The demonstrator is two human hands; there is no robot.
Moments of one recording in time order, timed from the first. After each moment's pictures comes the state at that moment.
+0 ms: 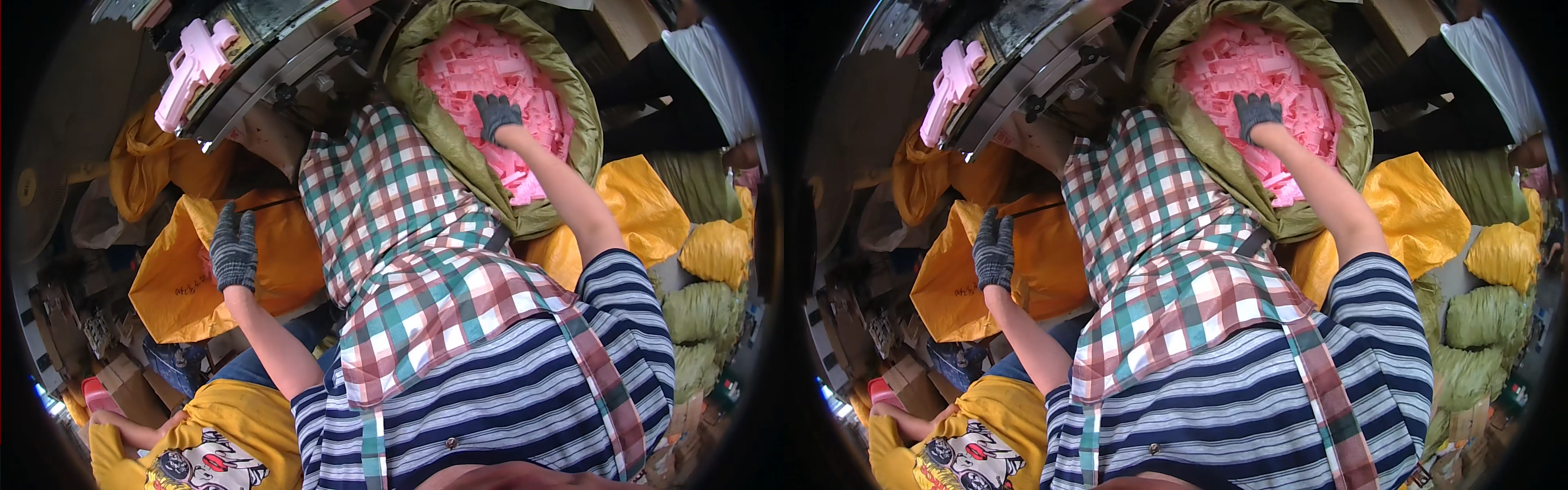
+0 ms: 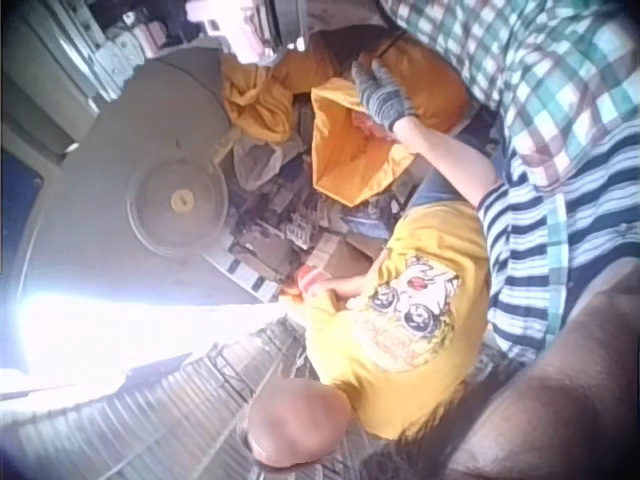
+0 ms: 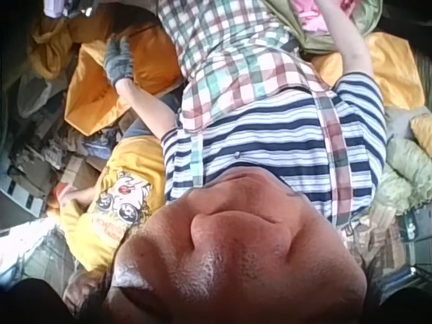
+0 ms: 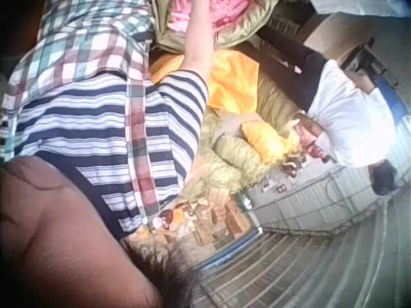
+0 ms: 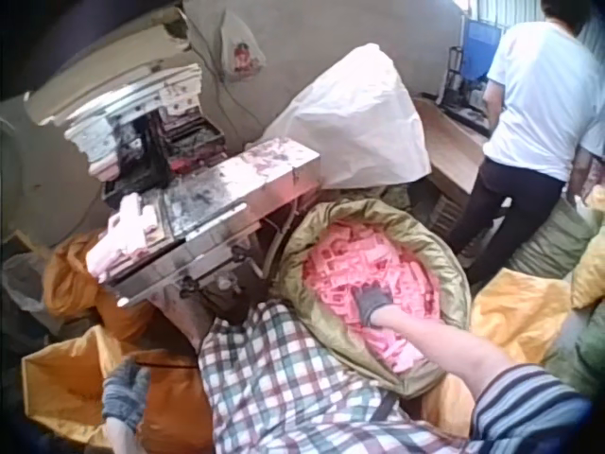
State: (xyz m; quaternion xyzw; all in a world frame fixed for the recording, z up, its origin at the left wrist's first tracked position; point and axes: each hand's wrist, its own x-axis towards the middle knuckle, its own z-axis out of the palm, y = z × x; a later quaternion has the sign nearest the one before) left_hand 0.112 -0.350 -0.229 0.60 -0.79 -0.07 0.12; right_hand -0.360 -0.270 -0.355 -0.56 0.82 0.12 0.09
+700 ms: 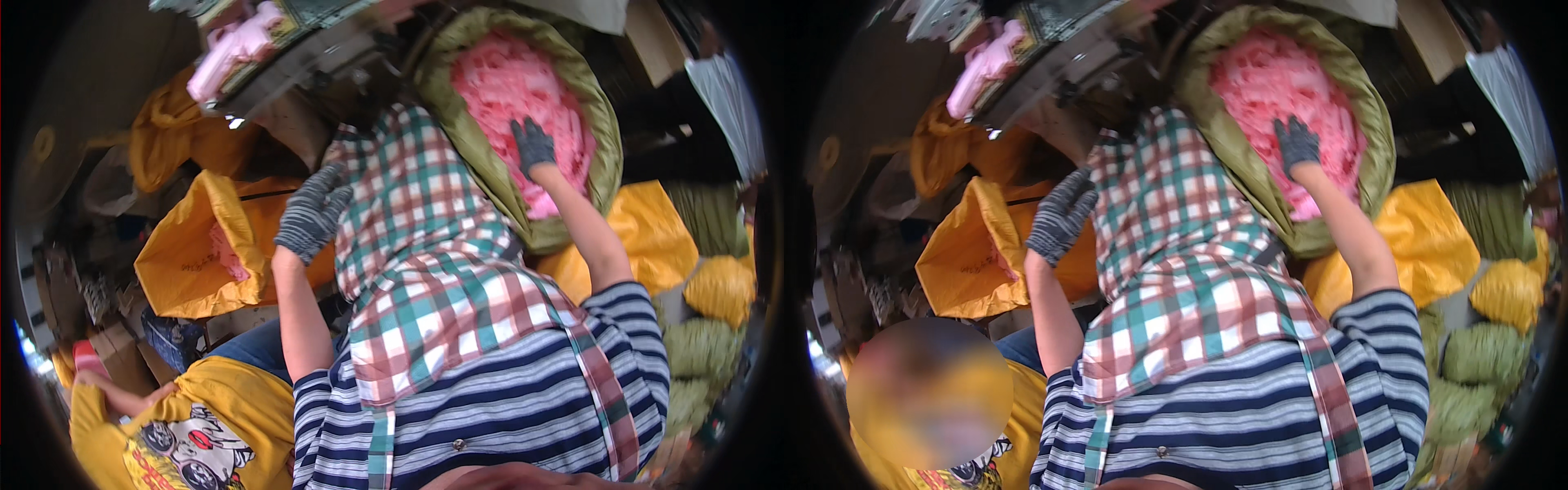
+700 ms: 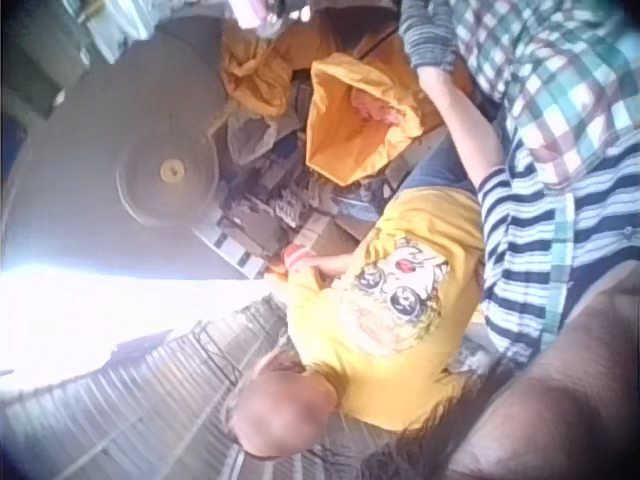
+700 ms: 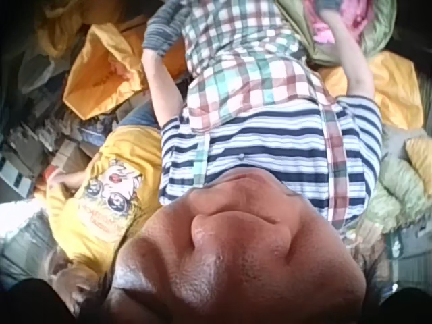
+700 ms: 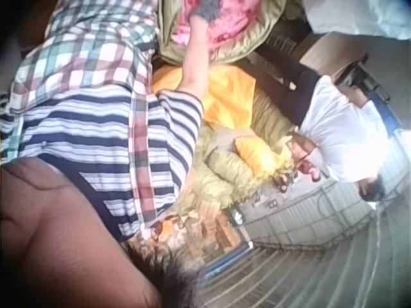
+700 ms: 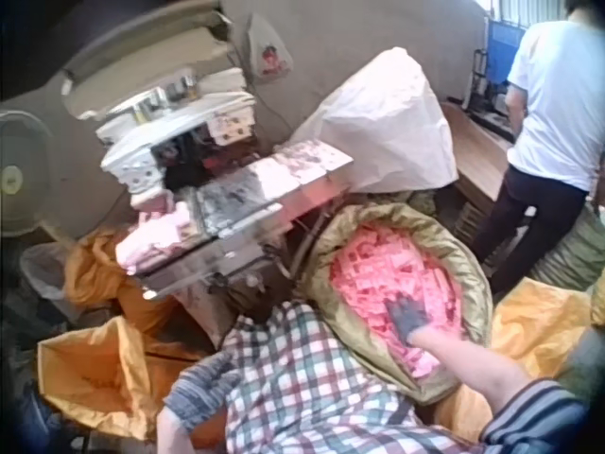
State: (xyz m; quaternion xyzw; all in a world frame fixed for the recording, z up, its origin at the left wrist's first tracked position) left_hand 0.026 -0.326 -0.234 0.46 -0.79 -0.38 0.13; right_hand -0.381 -0.214 -0.404 -0.59 0.80 0.08 0.02
